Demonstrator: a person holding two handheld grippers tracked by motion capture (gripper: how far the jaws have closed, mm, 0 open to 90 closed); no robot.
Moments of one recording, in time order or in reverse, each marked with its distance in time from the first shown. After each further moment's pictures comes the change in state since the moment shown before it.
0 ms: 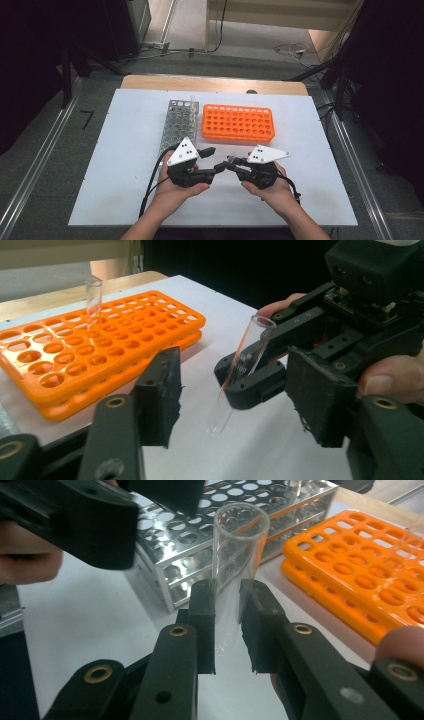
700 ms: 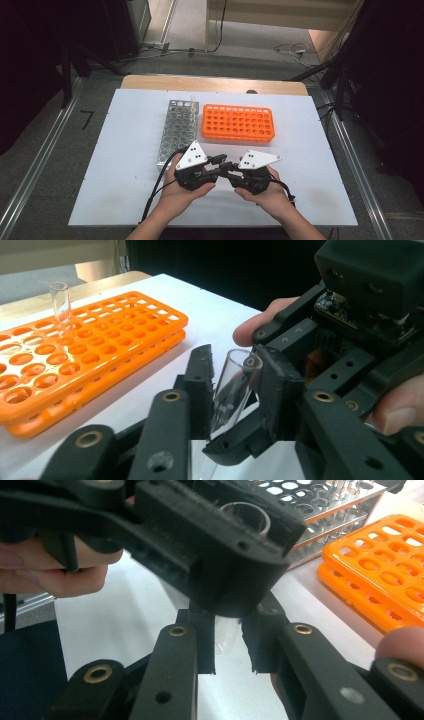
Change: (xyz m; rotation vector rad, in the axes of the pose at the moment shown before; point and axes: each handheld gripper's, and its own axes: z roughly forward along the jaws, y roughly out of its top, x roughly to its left) left arm -0.011 0.000 0.010 0.012 -0.024 0.042; right arm 0.018 0.004 0.007 0.020 0.063 -0.041
